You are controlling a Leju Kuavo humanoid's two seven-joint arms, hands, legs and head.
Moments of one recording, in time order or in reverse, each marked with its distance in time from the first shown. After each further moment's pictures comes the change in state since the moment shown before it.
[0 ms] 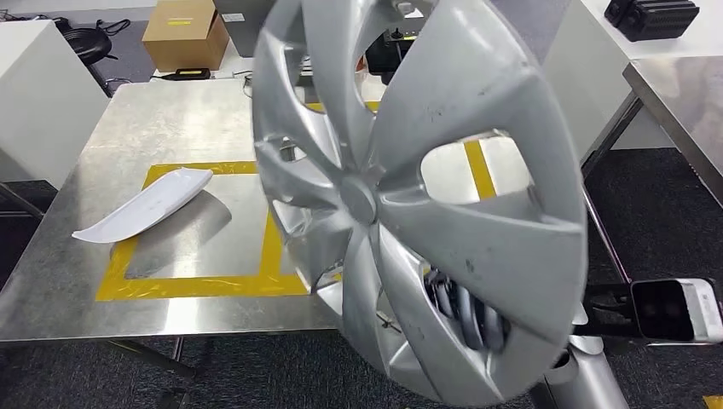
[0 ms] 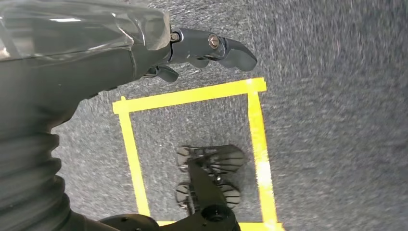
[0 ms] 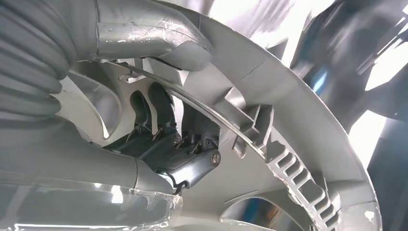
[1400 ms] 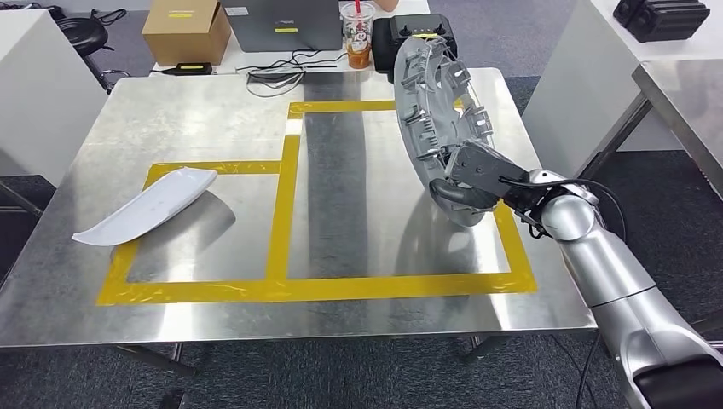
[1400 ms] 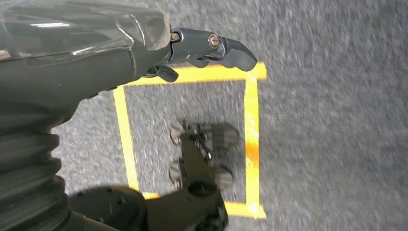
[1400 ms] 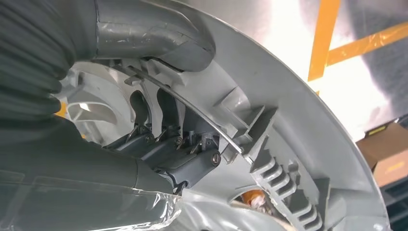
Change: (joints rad) left arm -0.063 -0.057 0.092 0.144 0.025 -0.068 -0.065; right arm -0.499 -0.203 0.166 0.690 0.840 -0.430 0.234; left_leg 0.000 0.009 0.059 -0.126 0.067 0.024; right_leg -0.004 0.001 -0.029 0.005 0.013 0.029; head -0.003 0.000
